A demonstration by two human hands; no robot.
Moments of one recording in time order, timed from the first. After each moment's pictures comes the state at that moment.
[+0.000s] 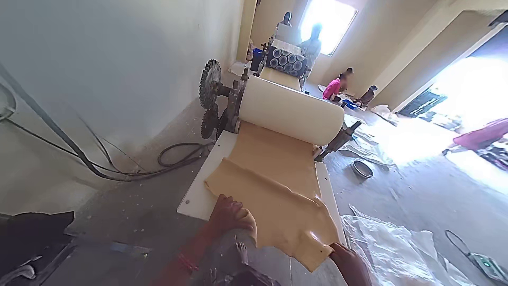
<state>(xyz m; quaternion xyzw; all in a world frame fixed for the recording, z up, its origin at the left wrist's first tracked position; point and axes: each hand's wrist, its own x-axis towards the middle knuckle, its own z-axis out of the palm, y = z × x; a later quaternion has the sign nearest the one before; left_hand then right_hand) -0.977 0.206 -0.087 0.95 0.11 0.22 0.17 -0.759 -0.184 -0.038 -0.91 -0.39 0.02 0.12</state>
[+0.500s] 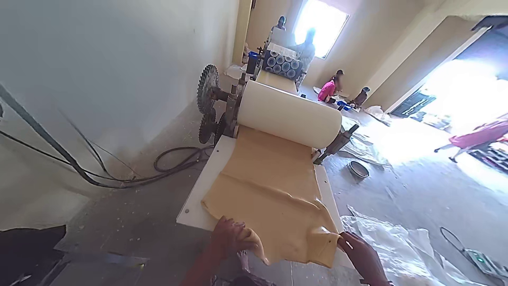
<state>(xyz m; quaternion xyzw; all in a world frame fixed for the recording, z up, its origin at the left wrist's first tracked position) -1.002 0.175 -0.070 0.94 0.14 0.15 0.26 -0.731 -0.160 0.003 -0.91 -0.39 -0.02 0.13</state>
